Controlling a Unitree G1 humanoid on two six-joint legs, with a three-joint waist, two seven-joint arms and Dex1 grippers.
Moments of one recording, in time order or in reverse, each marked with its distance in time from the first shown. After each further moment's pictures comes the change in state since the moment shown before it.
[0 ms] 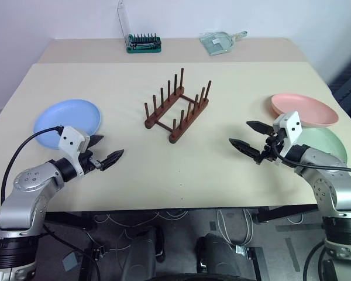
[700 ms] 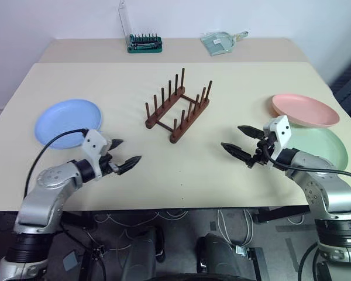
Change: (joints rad) left arm -0.072 -0.077 -0.186 -0.029 0.031 0.022 -0.011; right arm -0.001 0.044 0.041 -0.018 0.001 0.012 -0.016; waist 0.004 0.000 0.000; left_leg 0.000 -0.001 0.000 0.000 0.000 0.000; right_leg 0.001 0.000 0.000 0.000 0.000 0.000
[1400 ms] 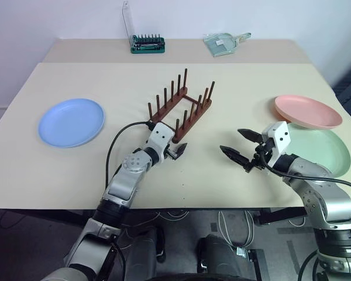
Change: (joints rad) left arm -0.294 -0.446 -0.275 0.402 0.373 -0.171 0.341; right arm 0.084 0.009 -0.008 -0.086 0.000 -0.013 -0.072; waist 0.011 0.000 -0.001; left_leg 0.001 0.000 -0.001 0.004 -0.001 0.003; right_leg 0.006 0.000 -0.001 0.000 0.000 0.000
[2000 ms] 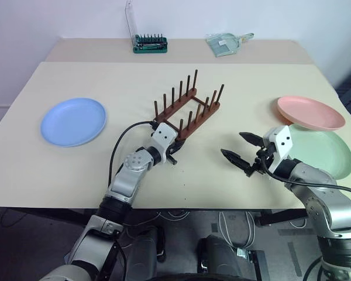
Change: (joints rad) left arm -0.023 0.042 0.013 0.078 -0.028 -0.125 -0.186; right arm 0.088 -0.031 -0.007 -0.083 -0.001 0.023 -0.043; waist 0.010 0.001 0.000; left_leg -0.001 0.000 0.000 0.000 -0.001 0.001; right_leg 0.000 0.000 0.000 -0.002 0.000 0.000
